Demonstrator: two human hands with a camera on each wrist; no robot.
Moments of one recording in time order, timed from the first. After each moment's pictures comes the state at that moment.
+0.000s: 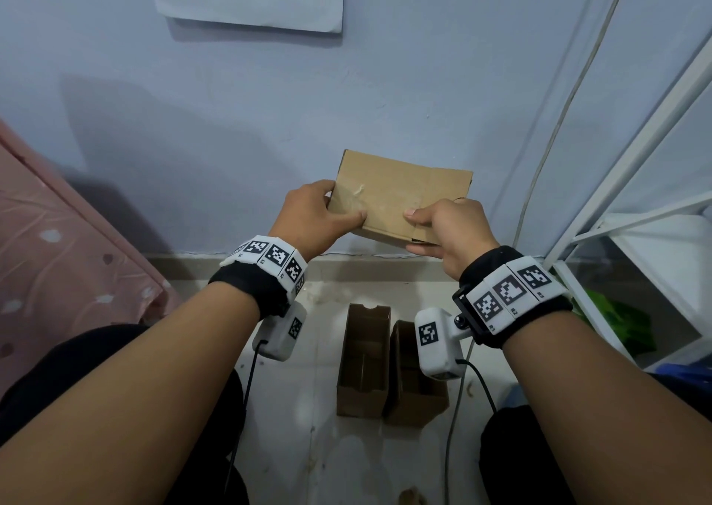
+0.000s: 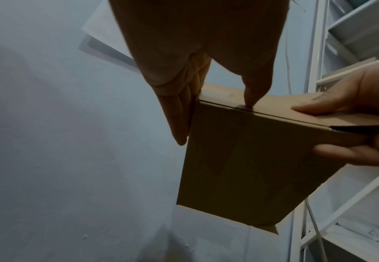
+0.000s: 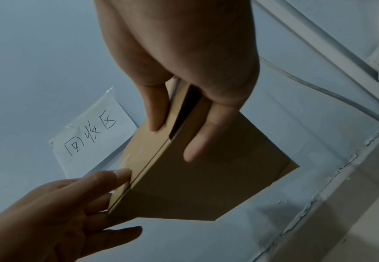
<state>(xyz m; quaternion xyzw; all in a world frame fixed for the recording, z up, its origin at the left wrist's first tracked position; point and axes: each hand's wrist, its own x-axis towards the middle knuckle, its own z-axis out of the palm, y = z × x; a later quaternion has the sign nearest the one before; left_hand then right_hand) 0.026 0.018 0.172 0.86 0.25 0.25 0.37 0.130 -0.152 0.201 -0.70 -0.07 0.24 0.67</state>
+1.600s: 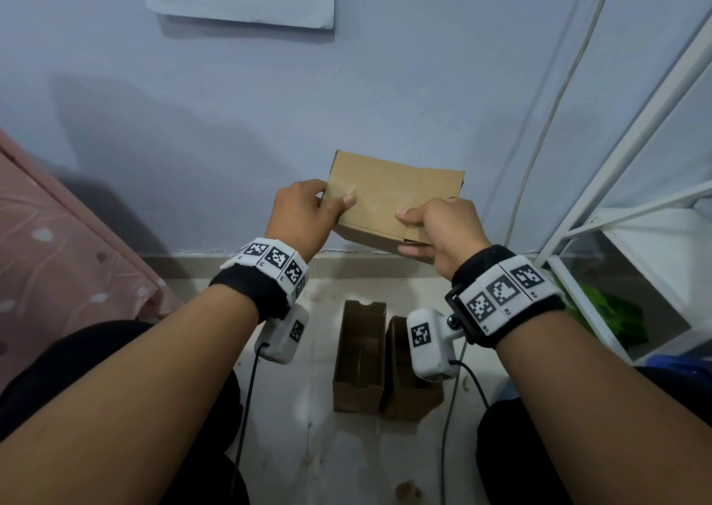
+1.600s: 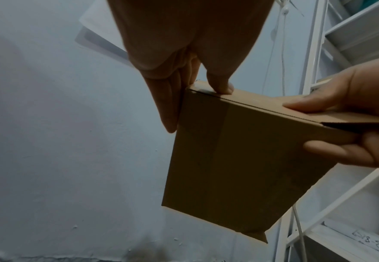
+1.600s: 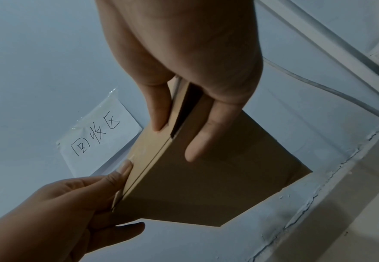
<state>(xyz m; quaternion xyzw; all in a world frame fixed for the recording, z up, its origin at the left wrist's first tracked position) 0.027 0.013 0.166 0.83 0.27 0.32 0.37 0.123 -0.157 0.201 -0.69 -0.05 0.26 0.67</state>
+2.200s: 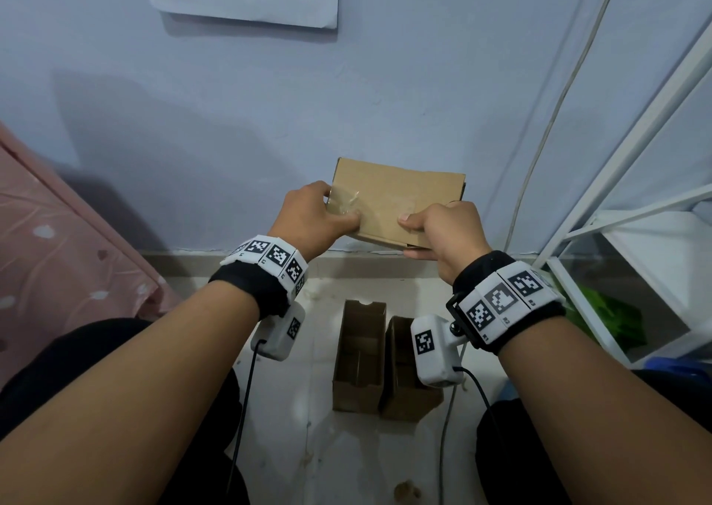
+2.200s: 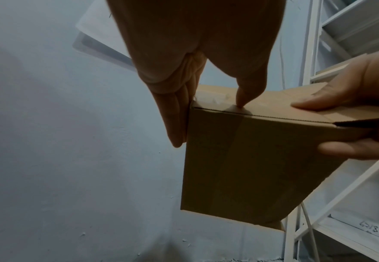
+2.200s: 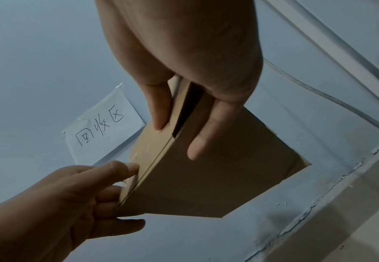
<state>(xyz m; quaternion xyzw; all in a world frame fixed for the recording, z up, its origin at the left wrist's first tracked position) 0.025 0.008 0.170 0.85 0.28 0.24 0.38 0.127 -0.155 0.189 -0.72 -0.06 0.22 0.66</state>
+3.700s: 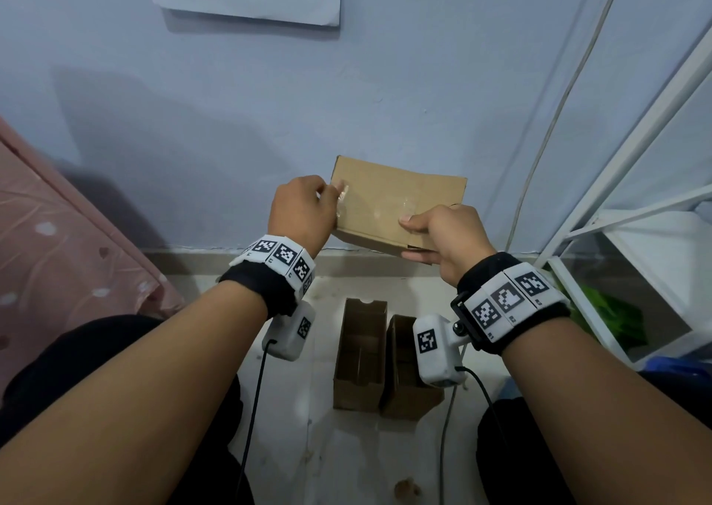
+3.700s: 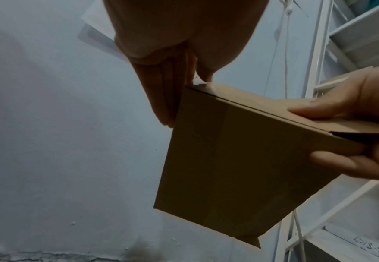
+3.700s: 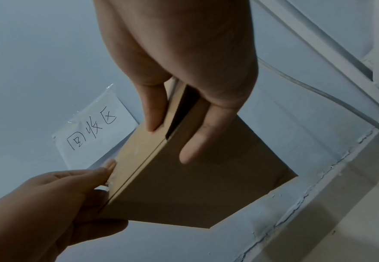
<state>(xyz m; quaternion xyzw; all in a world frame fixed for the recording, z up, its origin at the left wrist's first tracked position) 0.027 0.011 0.169 0.82 0.32 0.33 0.34 0.118 -0.161 0.196 -0.70 -0.06 0.25 0.66</state>
